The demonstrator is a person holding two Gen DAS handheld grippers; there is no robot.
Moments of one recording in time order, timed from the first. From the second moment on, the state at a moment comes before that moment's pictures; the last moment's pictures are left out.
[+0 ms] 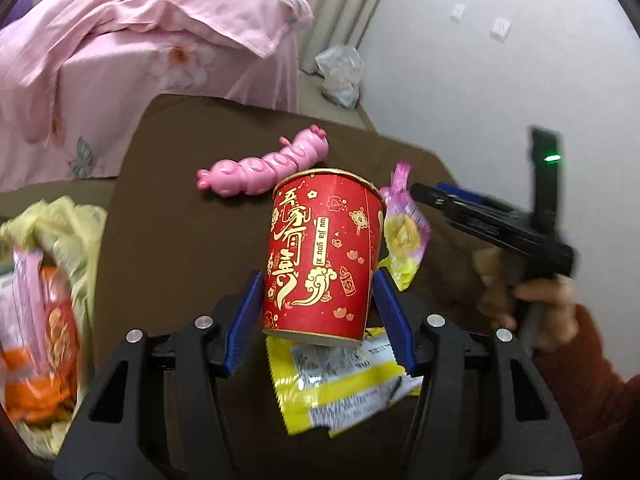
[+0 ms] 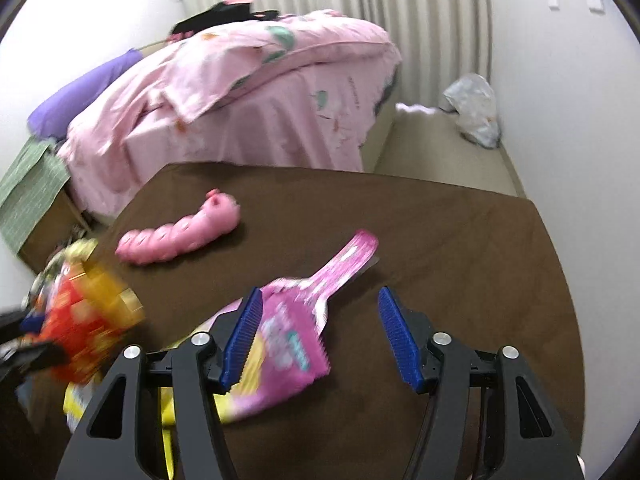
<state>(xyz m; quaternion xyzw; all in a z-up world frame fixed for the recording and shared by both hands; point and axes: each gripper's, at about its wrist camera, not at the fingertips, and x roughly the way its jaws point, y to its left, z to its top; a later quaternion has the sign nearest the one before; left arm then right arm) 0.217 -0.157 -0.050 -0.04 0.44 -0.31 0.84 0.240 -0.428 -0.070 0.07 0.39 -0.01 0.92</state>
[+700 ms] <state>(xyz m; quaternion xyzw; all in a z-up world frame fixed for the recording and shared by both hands) 0.187 -0.116 -0.063 -0.04 0.45 -0.27 0.85 0.239 -0.389 -0.092 0.03 0.41 0.04 0.91</state>
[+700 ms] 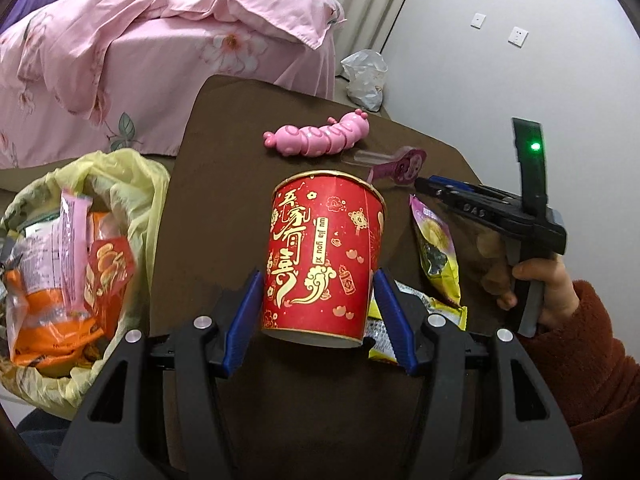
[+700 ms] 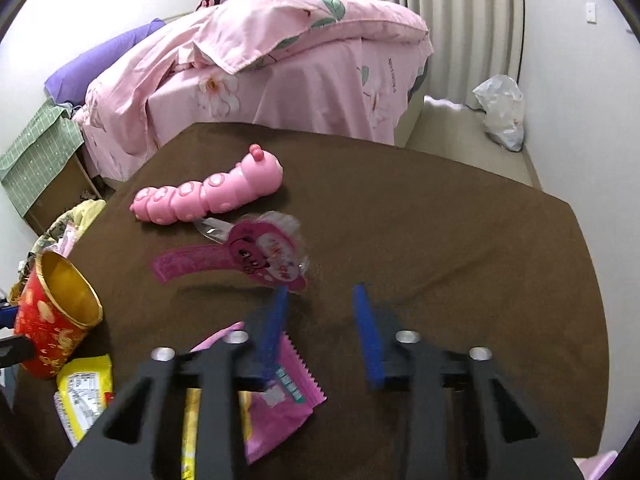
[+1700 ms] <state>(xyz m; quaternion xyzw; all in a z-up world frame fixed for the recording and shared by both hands) 0.178 -0.097 -0.059 -0.06 0.45 -0.27 0.85 0.257 -0.377 -0.086 0.02 0.43 0.15 0.89</state>
